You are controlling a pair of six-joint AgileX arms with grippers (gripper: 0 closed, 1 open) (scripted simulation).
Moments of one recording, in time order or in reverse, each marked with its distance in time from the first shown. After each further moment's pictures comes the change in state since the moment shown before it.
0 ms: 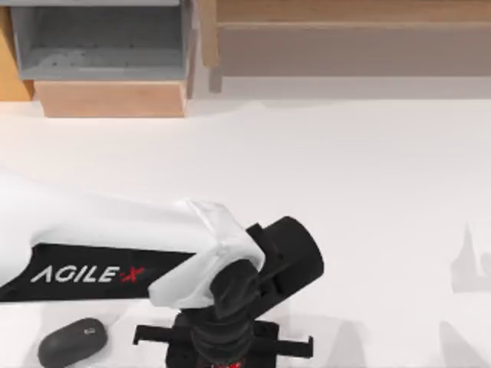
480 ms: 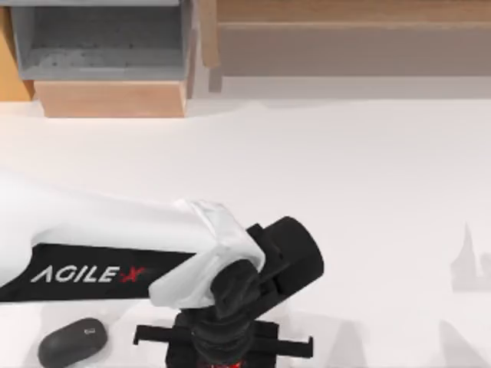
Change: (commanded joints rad) left arm 0.000 0.000 0.000 0.000 0.000 0.000; right arm 0.000 0.000 0.000 0.000 0.000 0.000
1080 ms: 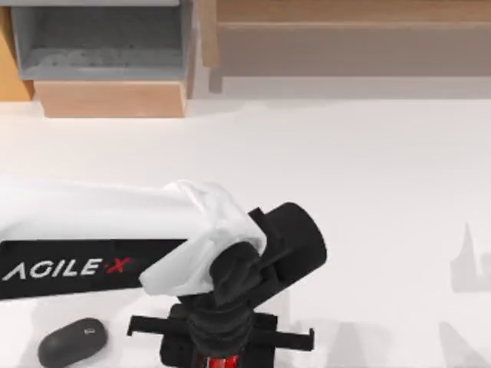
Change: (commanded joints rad) left arm 0.000 -0.052 0.054 -0.113 0.000 -0.001; right arm 0.000 0.000 0.000 0.000 0.000 0.000
